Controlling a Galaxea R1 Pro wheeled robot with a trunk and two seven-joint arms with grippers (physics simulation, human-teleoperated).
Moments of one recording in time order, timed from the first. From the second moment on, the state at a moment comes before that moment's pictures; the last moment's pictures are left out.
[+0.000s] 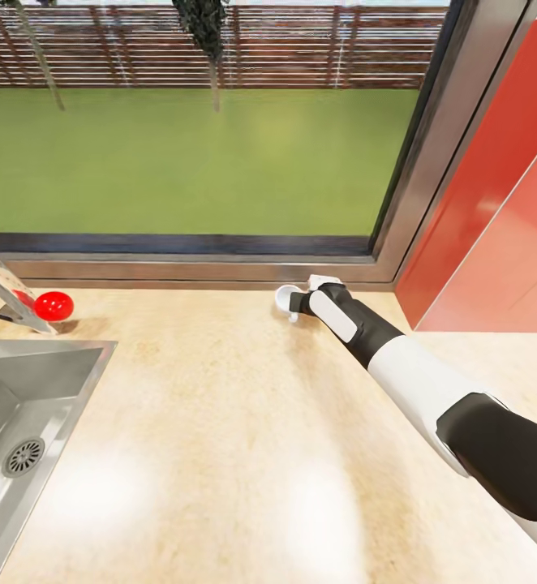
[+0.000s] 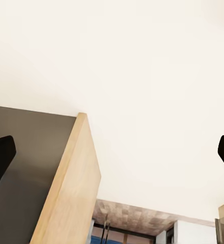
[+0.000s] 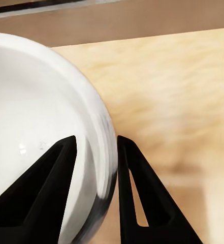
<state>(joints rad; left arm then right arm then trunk) 0.11 0.15 0.14 0.04 -0.08 -0.07 0.05 -1.31 0.06 0.68 -0.62 -0.99 0.54 -0.50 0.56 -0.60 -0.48</state>
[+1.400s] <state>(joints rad) 0.11 0.15 0.14 0.04 -0.09 -0.07 0.05 -1.31 0.06 0.69 -0.67 -0.98 0.54 -0.50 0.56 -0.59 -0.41</state>
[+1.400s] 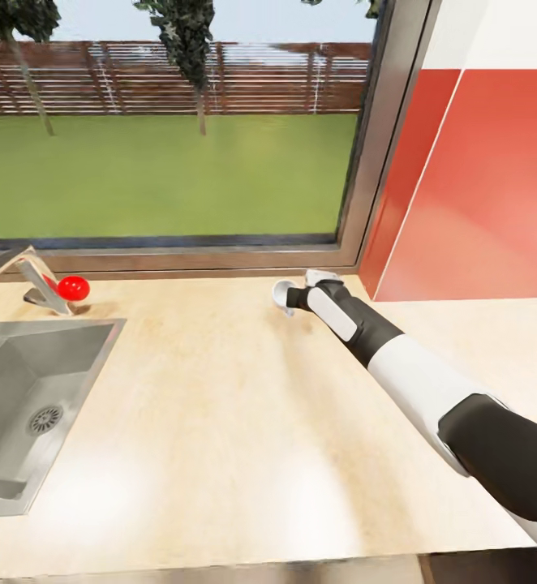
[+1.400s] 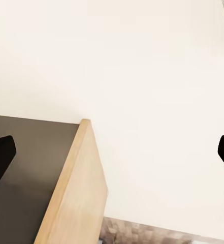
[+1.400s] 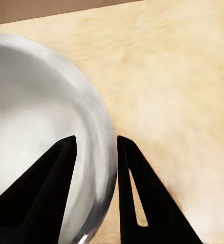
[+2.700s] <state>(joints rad) 0.10 0.15 0.15 0.03 -0.08 -0.06 0.05 -0.99 -0.23 0.87 -1.51 -0.99 0.48 -0.50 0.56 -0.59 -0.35</state>
